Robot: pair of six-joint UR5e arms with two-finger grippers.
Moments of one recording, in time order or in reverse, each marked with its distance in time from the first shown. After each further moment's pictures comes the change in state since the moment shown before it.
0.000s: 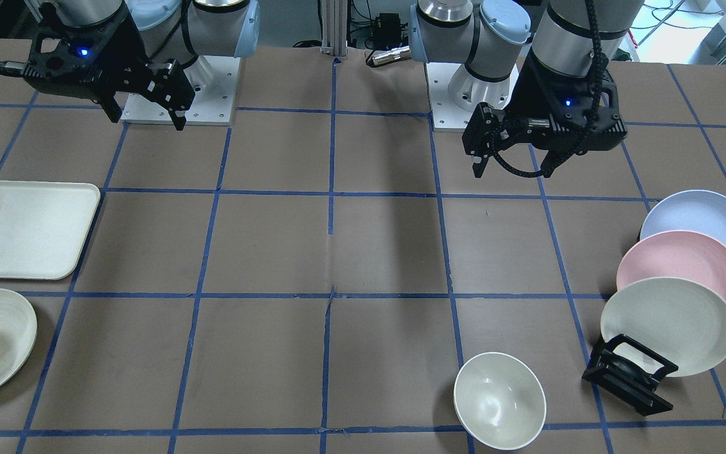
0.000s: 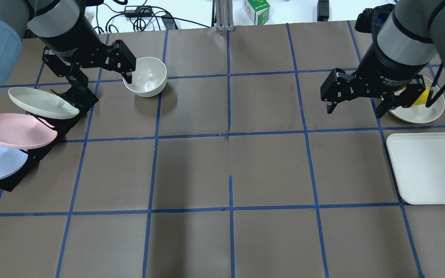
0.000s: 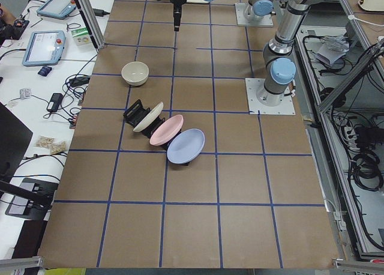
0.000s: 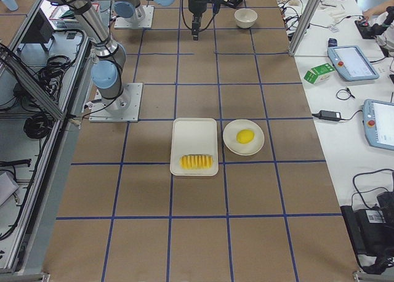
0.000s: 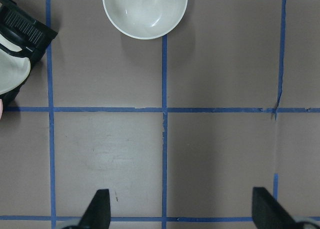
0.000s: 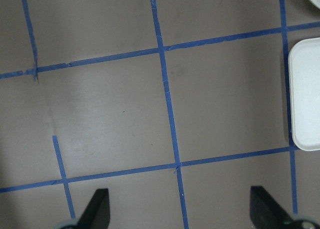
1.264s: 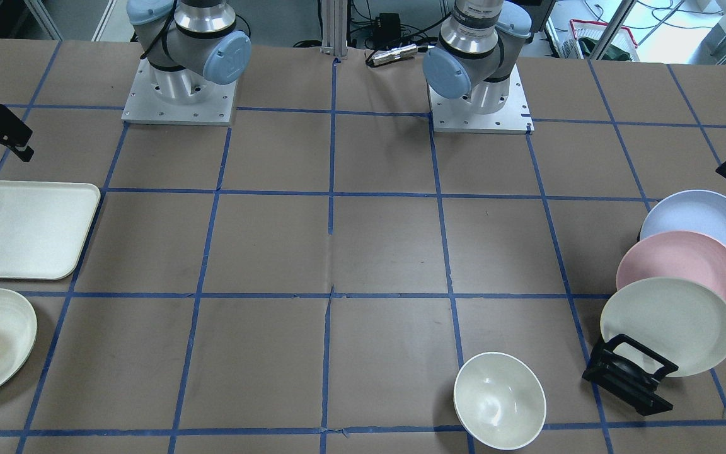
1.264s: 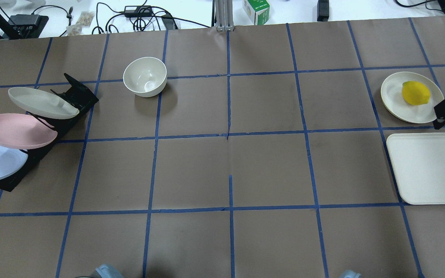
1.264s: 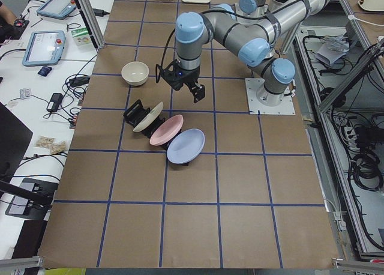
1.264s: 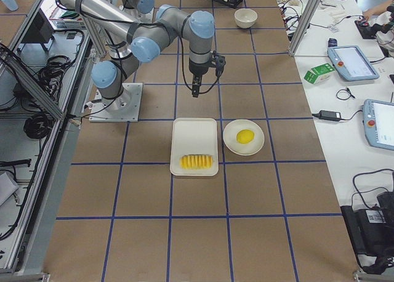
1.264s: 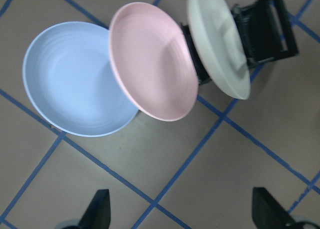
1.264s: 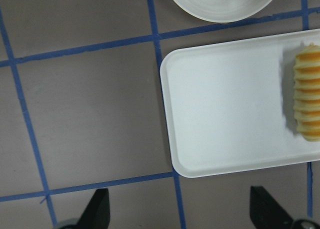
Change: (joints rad) left arm 0.768 -0.020 -0.076 -0.006 0.000 0.079; right arm -0.593 0.053 0.175 -0.191 -0.038 -0.623
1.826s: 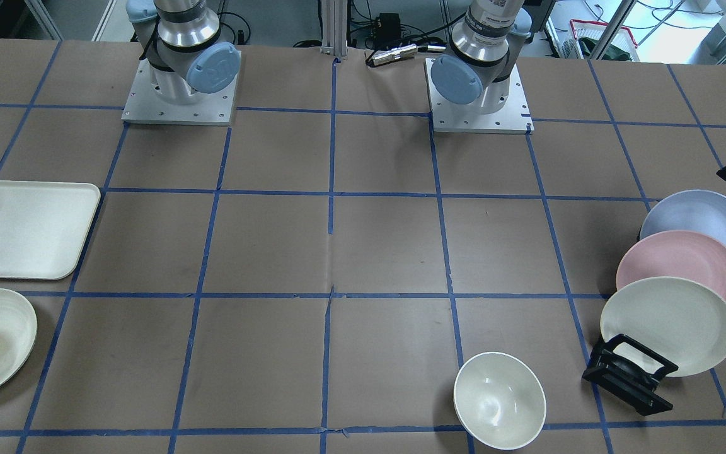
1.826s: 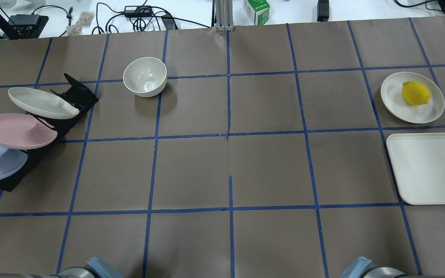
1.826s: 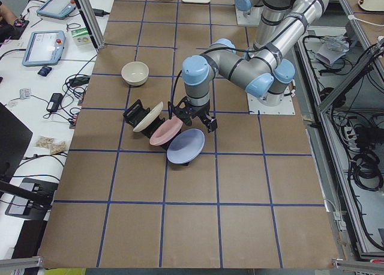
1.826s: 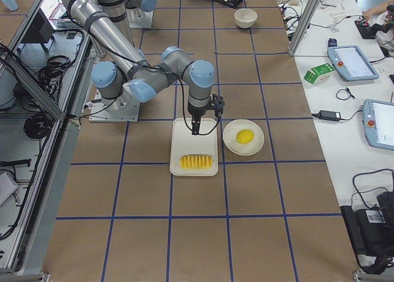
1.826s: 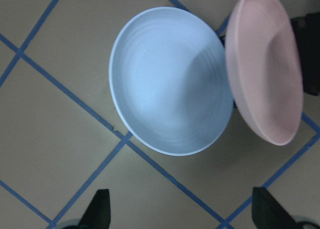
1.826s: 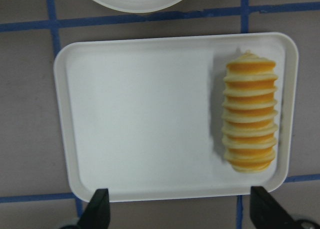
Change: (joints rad) left arm 0.119 -0.088 -0.081 0.121 0.133 0.093; right arm -0.175 0.189 0.017 -0.231 -0.061 -0.255
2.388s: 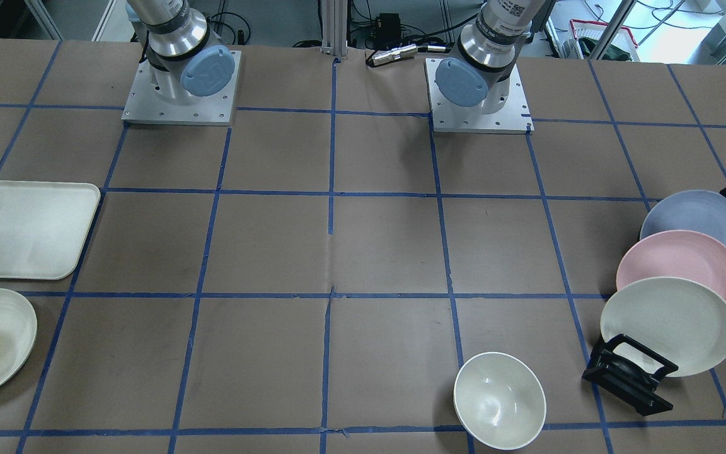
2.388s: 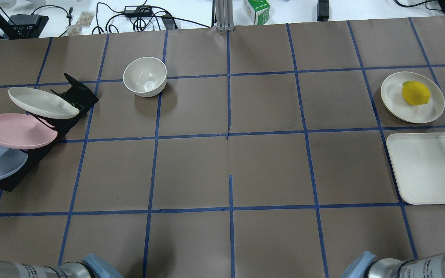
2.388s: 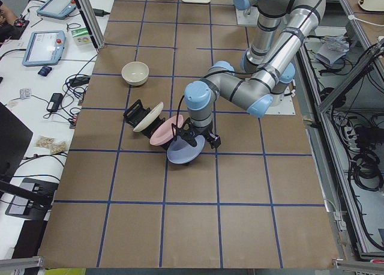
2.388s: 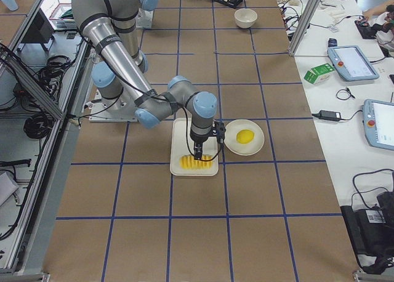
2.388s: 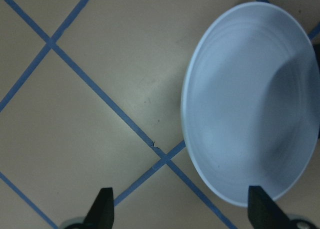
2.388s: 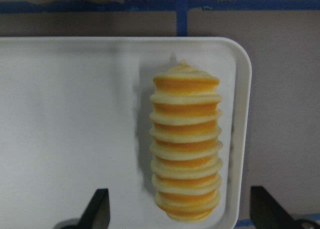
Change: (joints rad) left arm 0.051 -0.118 -0.030 0.173 0.003 -0.014; right arm -0.070 0.182 -0.005 -0.180 -0.027 -0.095
